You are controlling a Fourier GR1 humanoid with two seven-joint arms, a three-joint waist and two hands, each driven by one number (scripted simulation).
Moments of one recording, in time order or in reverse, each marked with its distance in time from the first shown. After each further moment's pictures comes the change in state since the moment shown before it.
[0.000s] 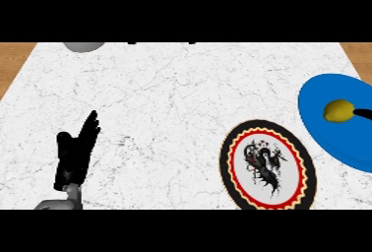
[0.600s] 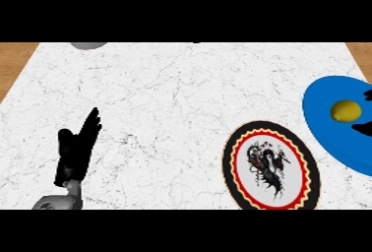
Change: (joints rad) left arm -0.027 0.012 0.001 0.025 0.011 -0.015 -0.013; right arm 0.026 -0.008 0.247 -0.041 0.299 -0.056 0.361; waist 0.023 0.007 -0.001
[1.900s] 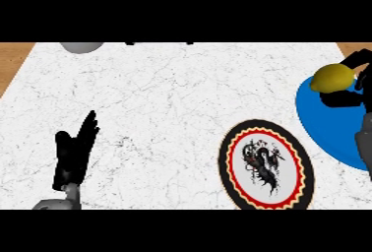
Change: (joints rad) left arm 0.025 0.012 -0.019 -0.019 0.014 0.040 0.015; right arm 0.130 0.181 0.211 -0.798 0.130 -0.228 0.416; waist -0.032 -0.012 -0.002
